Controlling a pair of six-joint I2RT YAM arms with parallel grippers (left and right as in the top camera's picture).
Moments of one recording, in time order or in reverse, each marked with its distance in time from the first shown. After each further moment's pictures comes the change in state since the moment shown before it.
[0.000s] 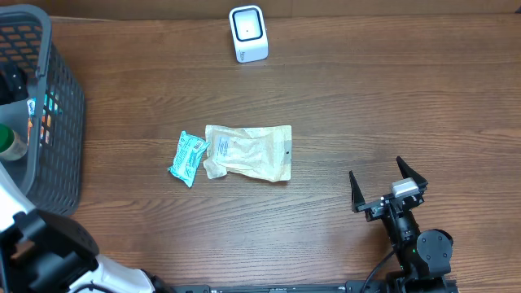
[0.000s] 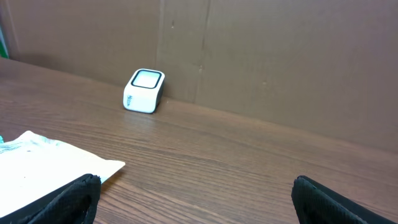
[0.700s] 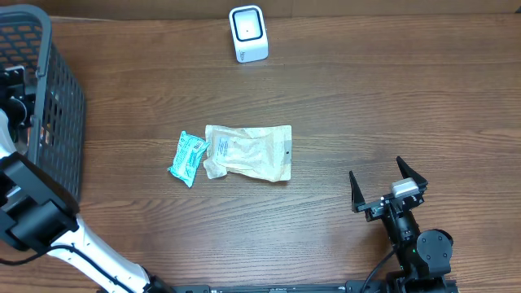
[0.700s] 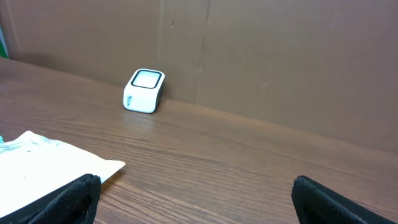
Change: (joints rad) left arm 0.000 0.357 -0.002 0.022 0.017 0.085; right arm 0.000 0.000 0.000 0.000 0.000 0.000
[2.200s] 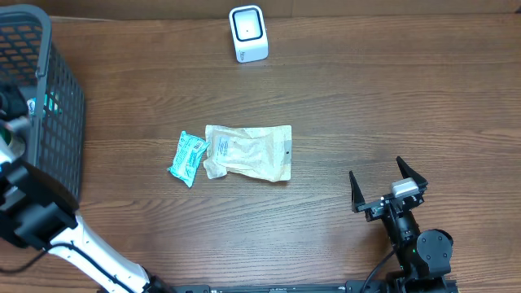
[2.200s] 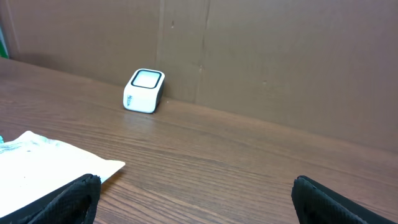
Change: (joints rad) left arm 0.000 0.002 0.350 -0.338 -0.166 -0.290; right arm 0.000 0.000 0.000 0.000 0.000 0.000
